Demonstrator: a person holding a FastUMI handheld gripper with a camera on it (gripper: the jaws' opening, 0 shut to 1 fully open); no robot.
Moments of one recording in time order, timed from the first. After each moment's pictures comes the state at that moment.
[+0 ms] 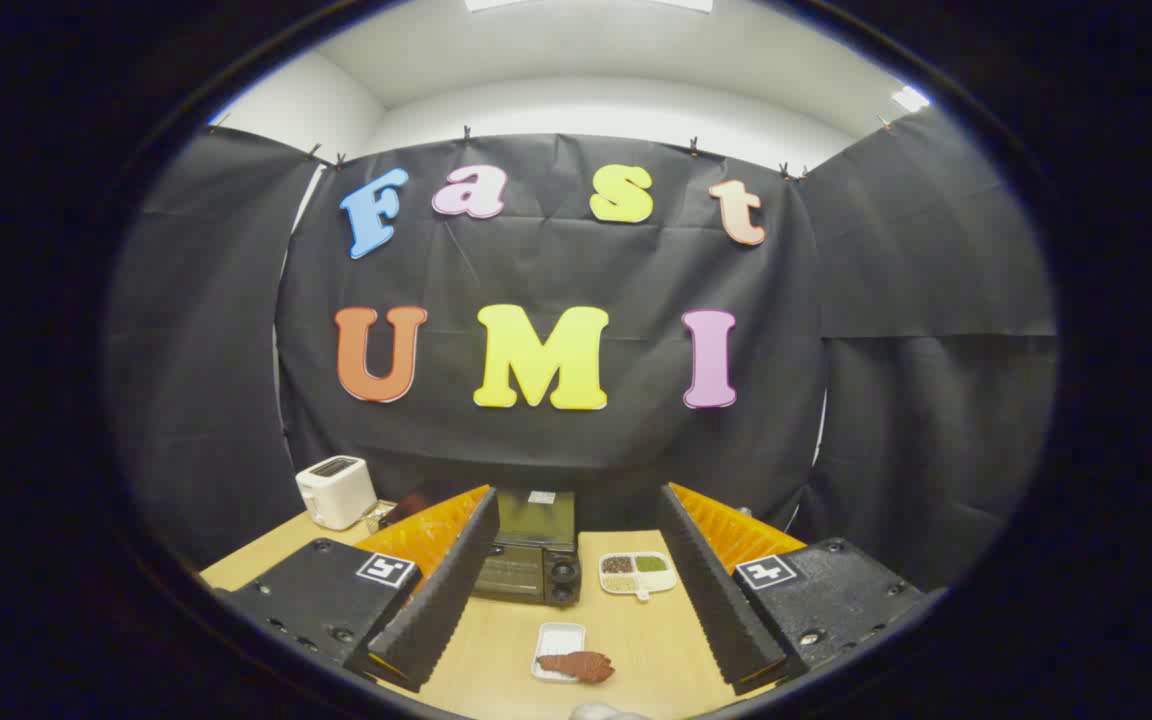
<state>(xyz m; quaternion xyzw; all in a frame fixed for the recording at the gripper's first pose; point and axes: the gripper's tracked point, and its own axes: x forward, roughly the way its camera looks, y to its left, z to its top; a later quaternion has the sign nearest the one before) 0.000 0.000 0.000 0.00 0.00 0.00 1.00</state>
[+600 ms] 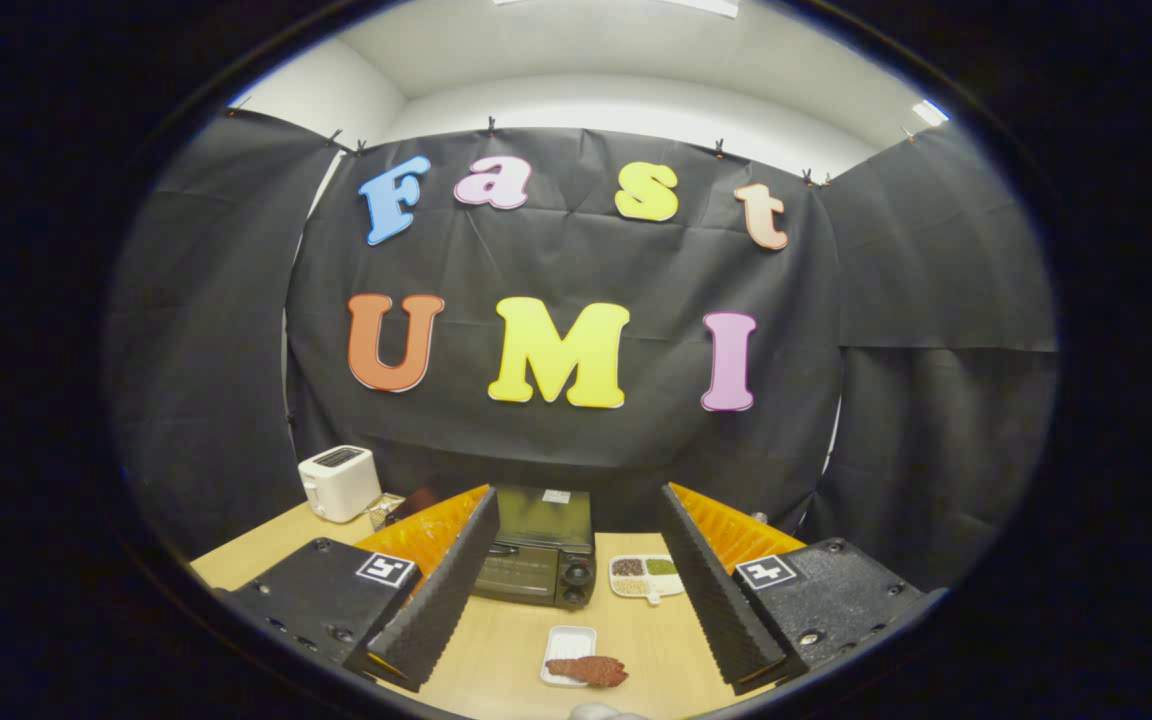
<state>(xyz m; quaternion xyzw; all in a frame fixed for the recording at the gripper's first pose) 0.022 0.037 -0.009 -0.01 0.00 0.01 1.00</state>
